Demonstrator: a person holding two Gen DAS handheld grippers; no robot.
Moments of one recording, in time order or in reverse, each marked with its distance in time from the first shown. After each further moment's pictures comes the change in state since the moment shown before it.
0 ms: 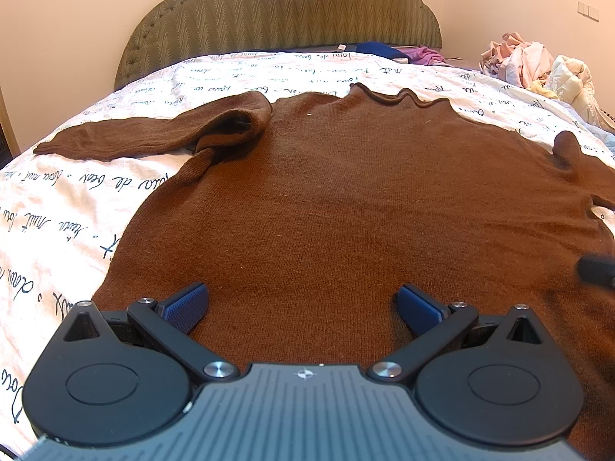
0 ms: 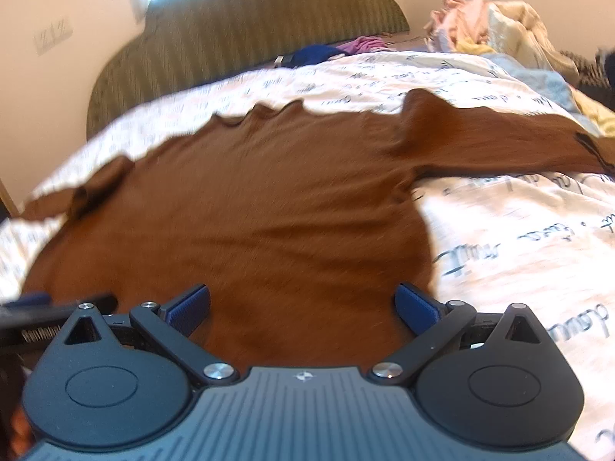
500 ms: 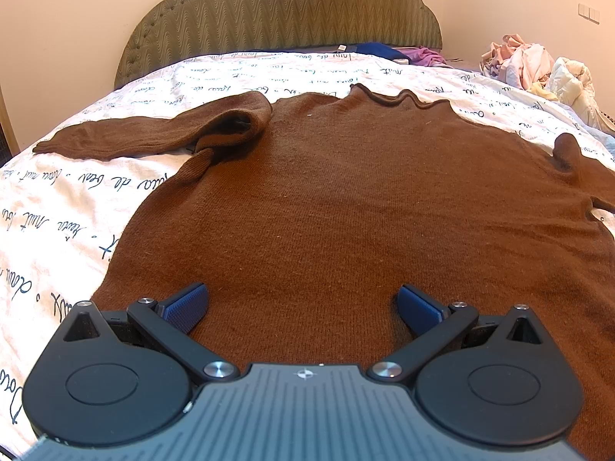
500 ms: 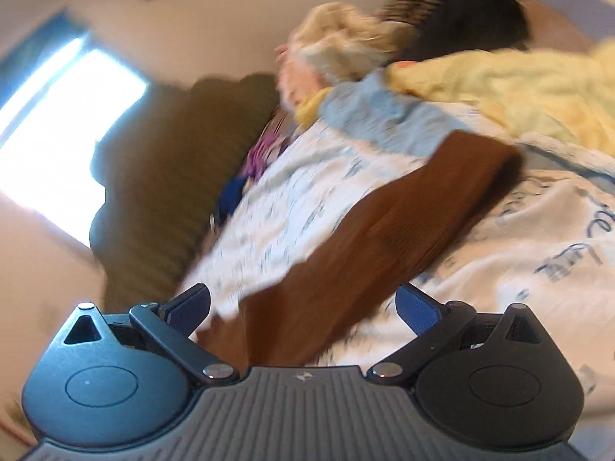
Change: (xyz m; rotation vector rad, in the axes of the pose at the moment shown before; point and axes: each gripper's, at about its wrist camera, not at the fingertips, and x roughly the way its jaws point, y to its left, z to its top) left arm 0.000 0.000 0.000 0.001 0.000 0.000; right arm -0.055 -0.253 0.065 0.769 -0.259 0.153
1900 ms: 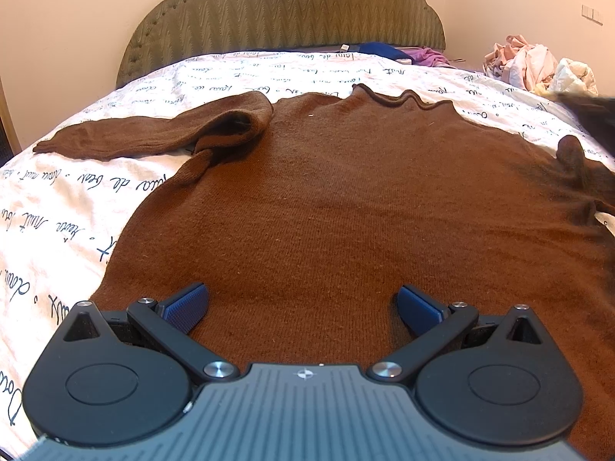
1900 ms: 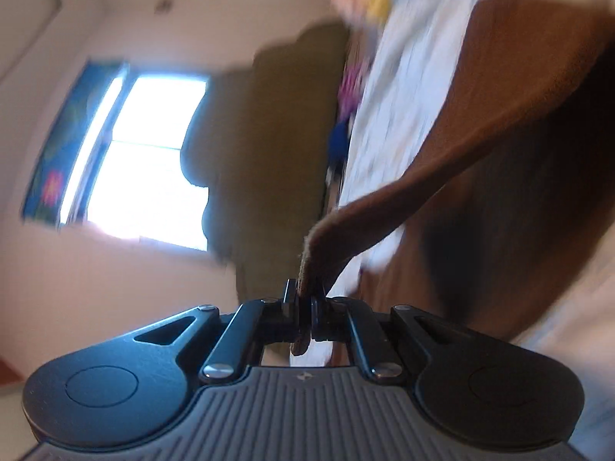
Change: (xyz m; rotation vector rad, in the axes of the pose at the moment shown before) left arm 0.004 0.000 0.003 -0.010 0.003 0.002; right arm 0.127 0.065 -0.090 0.226 0.237 0.417
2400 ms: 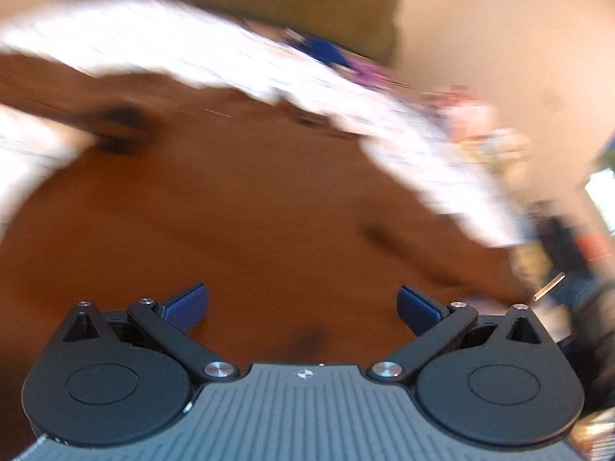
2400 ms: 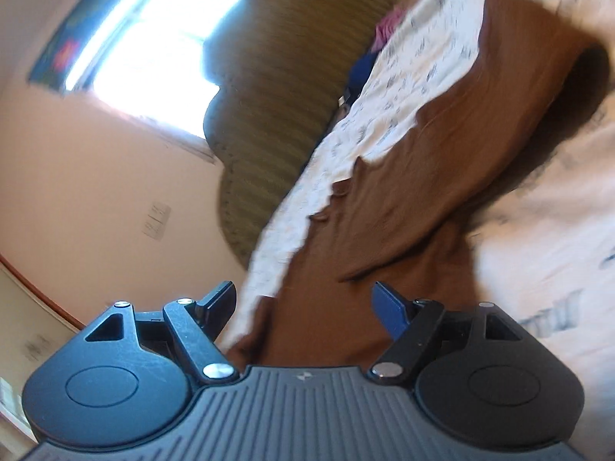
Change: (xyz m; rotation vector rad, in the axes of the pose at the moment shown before) left arm 0.019 -0.009 0.062 -0.317 0.128 -0.493; right arm -0.035 0.007 -0.054 -0.326 0.162 -0.096
